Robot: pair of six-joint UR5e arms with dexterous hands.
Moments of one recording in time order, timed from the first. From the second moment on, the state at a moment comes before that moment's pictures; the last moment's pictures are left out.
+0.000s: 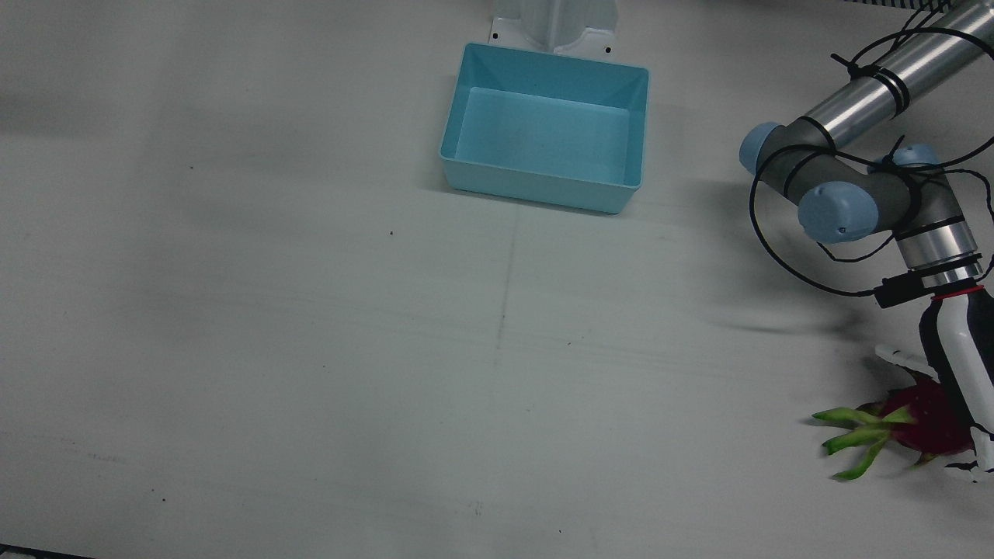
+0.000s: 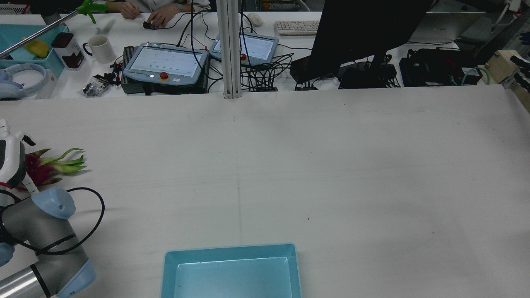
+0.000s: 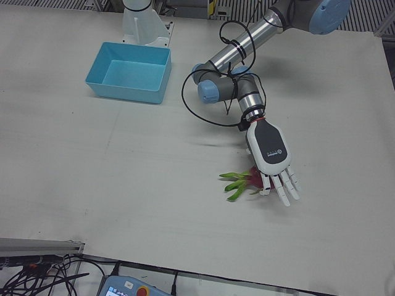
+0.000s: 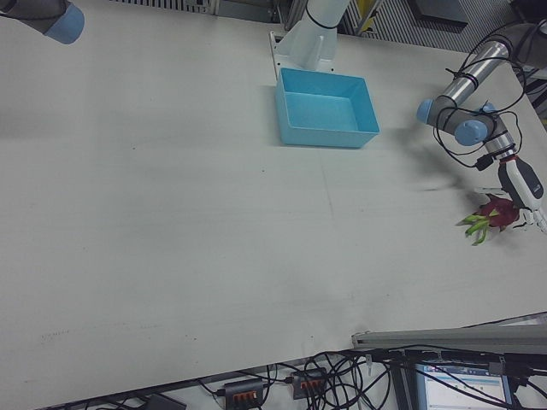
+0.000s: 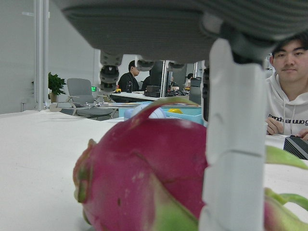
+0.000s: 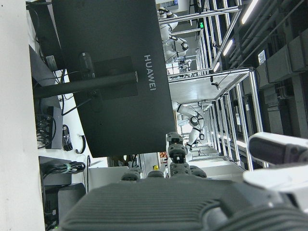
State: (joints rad) left arm -0.69 -1.99 -1.42 1.04 0.64 0.84; right arm 1.44 -1.64 1.71 -3.22 -1.55 0.16
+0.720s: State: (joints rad) left arm -0.63 -1.99 -1.37 1.02 0.53 0.84; right arm 1.44 -1.64 1.71 -3.22 -1.55 0.16
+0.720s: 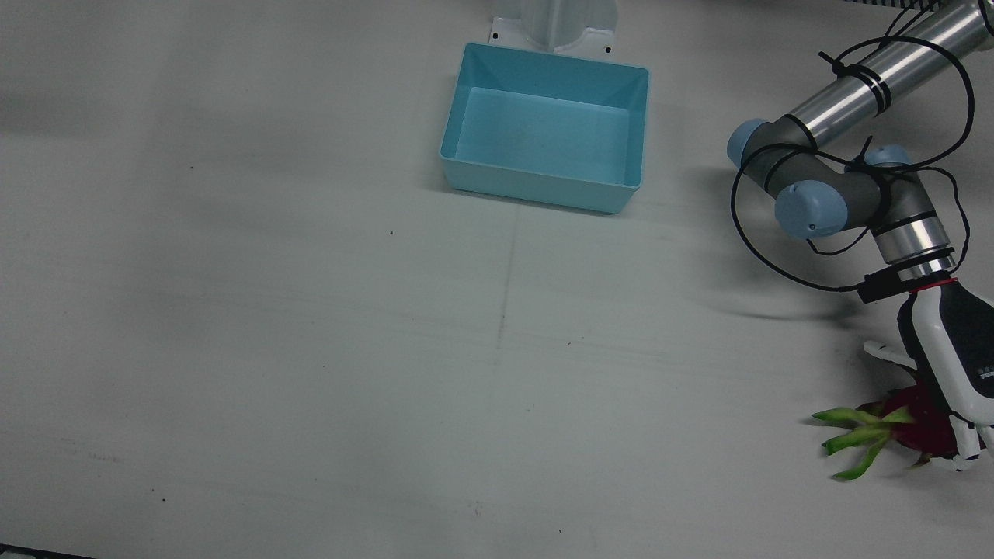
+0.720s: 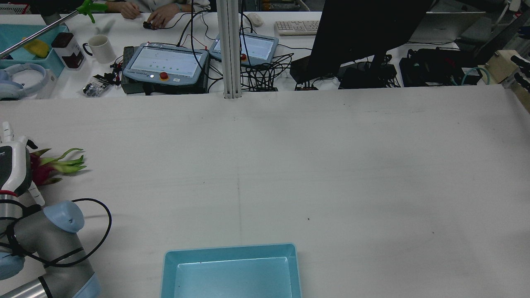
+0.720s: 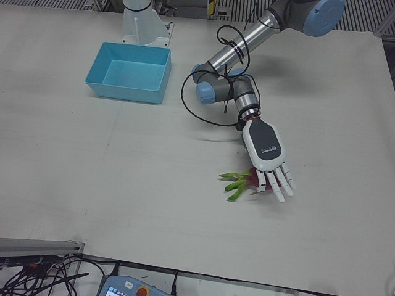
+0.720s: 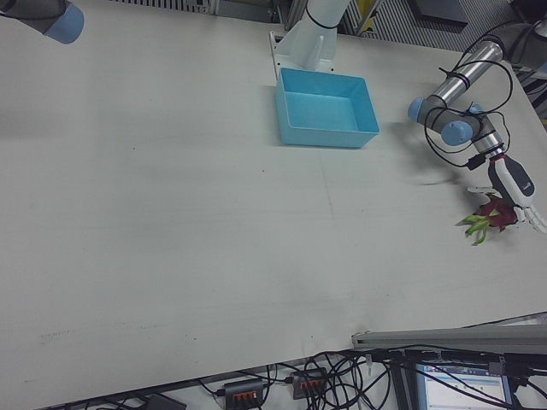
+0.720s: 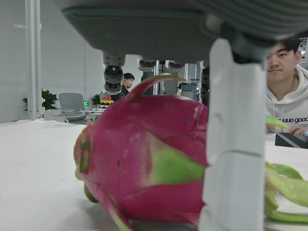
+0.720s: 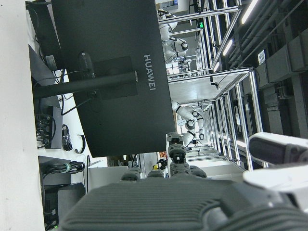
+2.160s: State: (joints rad) left arm -0.69 -1.99 -1.31 0.83 0.51 1.02; right arm 1.44 -1.64 1.71 -3.22 -1.55 0.16
